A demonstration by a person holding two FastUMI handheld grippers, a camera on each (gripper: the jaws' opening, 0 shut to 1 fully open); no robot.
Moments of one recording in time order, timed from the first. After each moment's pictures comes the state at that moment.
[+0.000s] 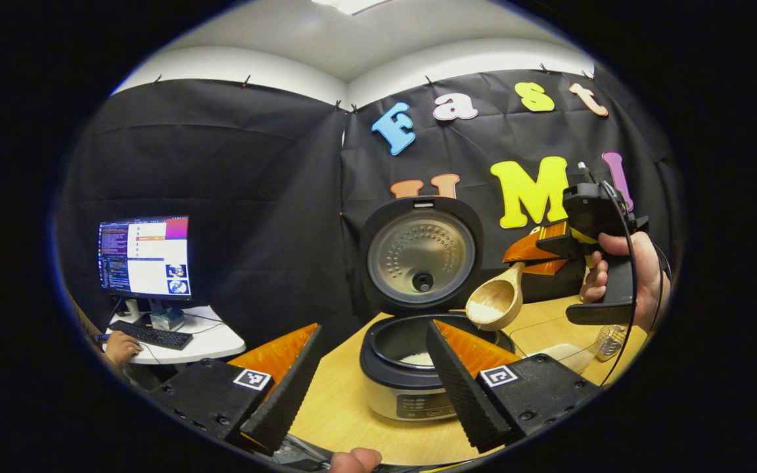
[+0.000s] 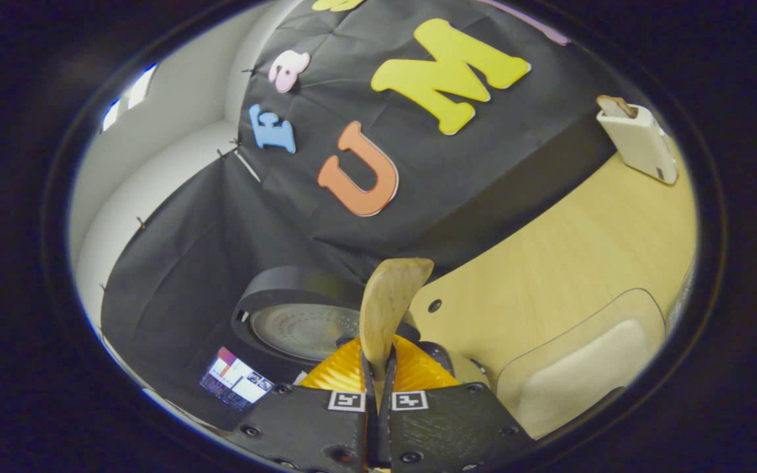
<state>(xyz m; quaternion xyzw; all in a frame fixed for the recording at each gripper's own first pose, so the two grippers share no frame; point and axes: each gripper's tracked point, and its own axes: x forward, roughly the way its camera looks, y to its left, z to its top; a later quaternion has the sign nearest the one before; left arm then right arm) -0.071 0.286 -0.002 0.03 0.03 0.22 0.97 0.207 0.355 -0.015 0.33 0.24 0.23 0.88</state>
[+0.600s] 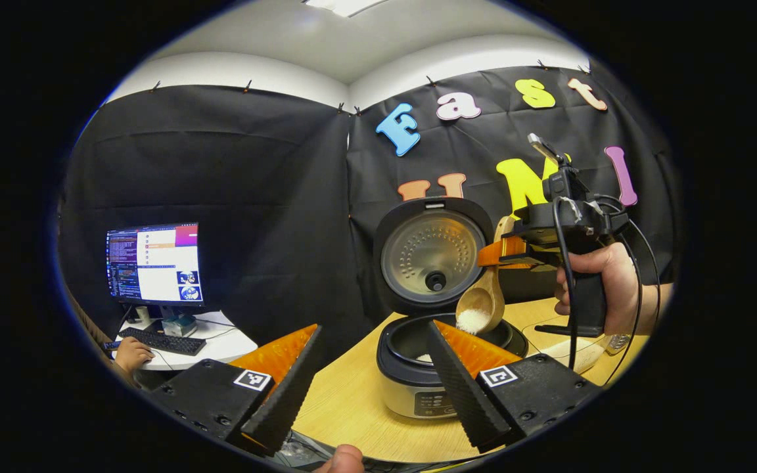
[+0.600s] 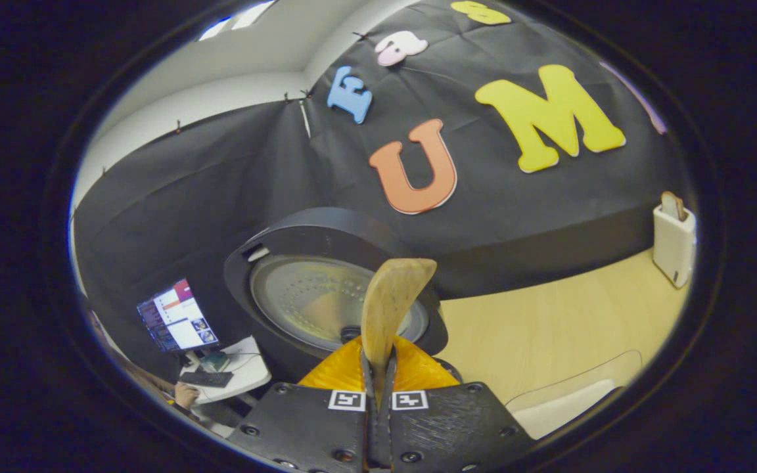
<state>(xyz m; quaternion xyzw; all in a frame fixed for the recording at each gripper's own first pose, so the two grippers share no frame) -0.077 0.293 -0.001 0.05 0.03 0.23 0.97 0.215 0.412 -0.014 0.13 0.17 0.25 0.94</state>
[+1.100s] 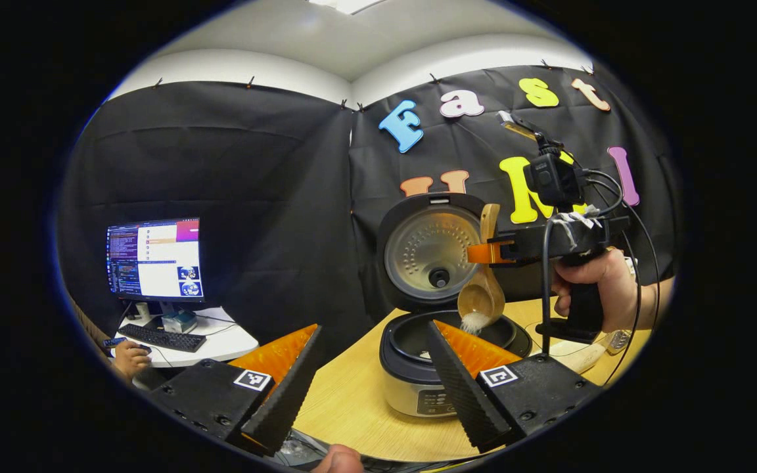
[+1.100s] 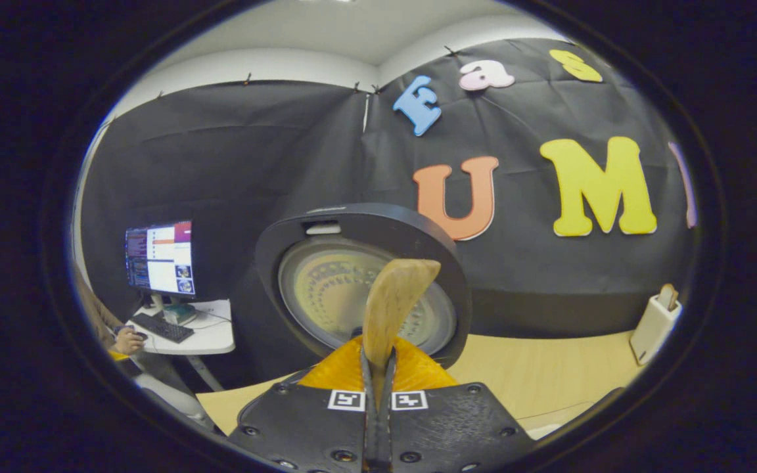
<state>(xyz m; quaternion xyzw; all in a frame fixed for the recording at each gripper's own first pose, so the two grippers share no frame) -0.078 0.298 -0.005 0.04 0.03 0.23 0.97 0.206 0.439 -0.004 -0.03 0.09 0.27 0.96</state>
